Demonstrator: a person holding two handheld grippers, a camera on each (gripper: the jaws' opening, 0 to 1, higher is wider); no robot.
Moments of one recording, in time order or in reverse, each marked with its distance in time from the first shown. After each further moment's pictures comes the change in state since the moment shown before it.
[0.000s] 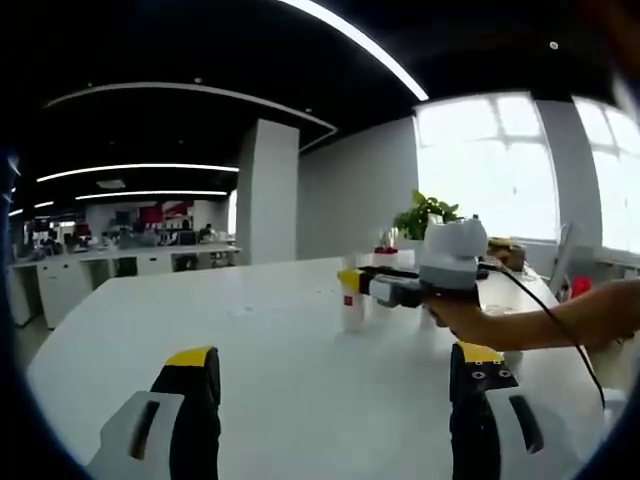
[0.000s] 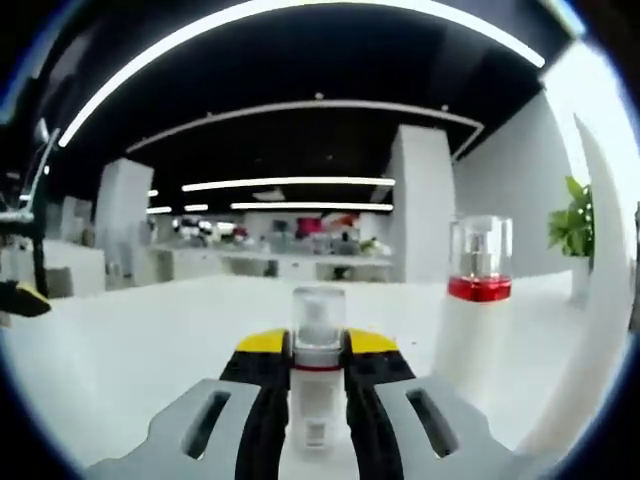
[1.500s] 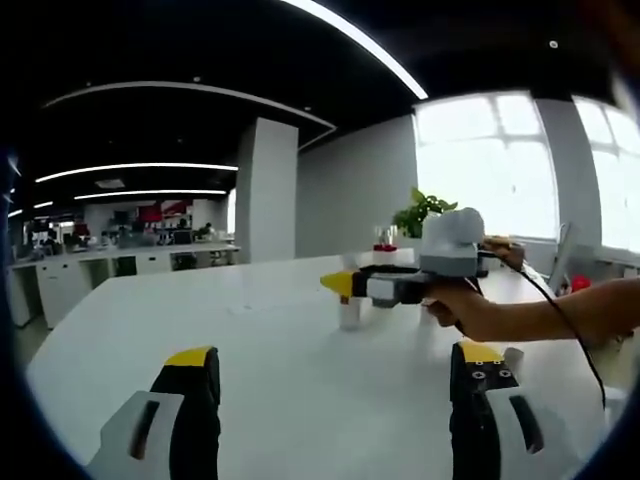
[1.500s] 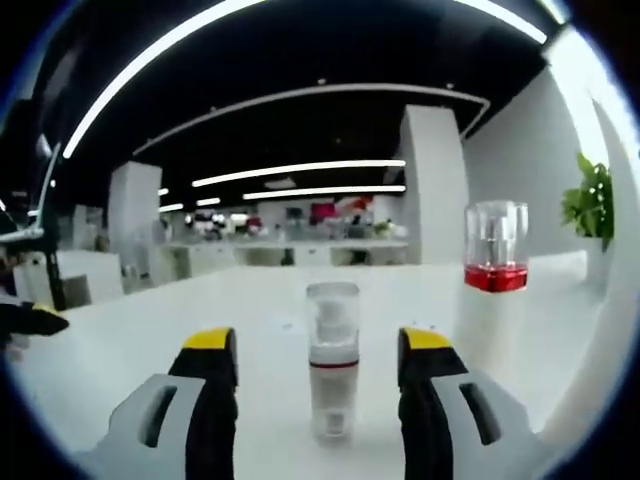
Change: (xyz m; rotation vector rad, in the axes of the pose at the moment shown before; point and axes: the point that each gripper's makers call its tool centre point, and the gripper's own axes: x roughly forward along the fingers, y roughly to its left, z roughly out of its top) left arm 0.000 -0.003 -0.002 0.004 0.008 -0.003; right arm -0.004 0.011 -0.003 0.061 0.065 0.077
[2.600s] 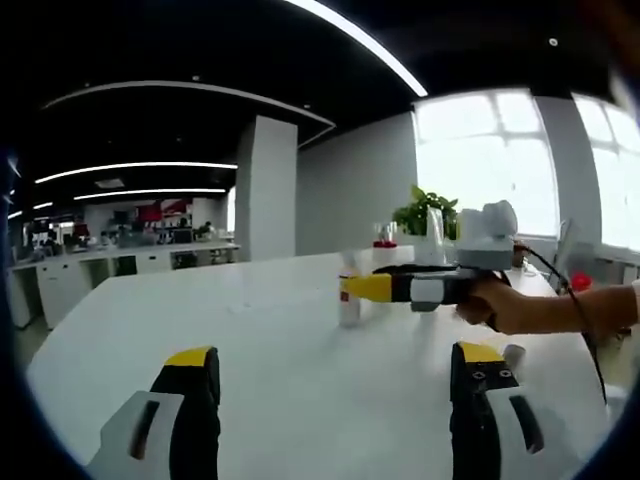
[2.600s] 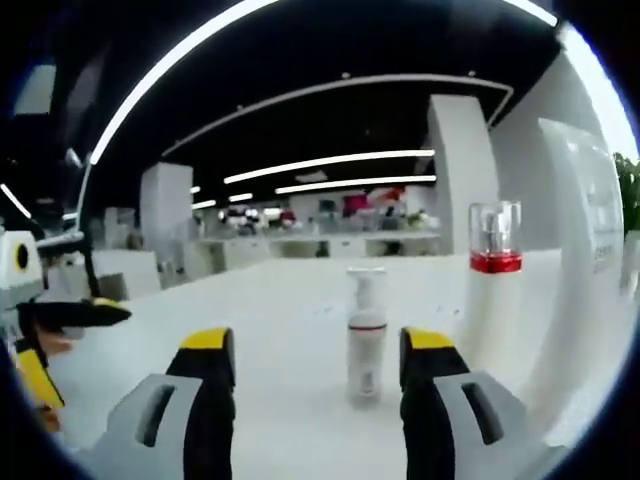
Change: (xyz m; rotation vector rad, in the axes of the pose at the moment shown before) left arm 0.001 0.001 -0.004 0.005 0.011 0.002; right arm -0.052 0.033 -0.003 0.031 0.035 0.180
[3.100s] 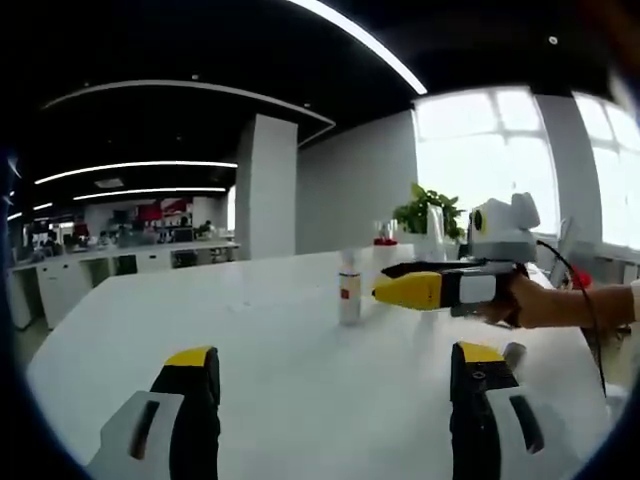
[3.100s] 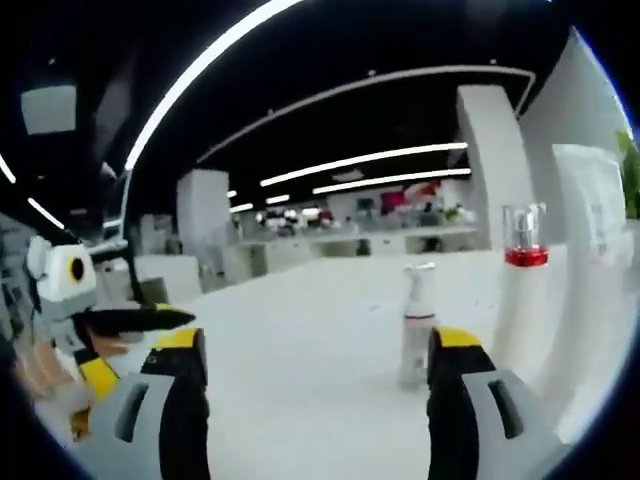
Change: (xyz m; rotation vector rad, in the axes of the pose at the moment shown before) left arm -0.002 -0.002 -0.003 0.000 0.006 0.002; right arm -0.021 0.036 0.009 0.054 -0.011 0.173
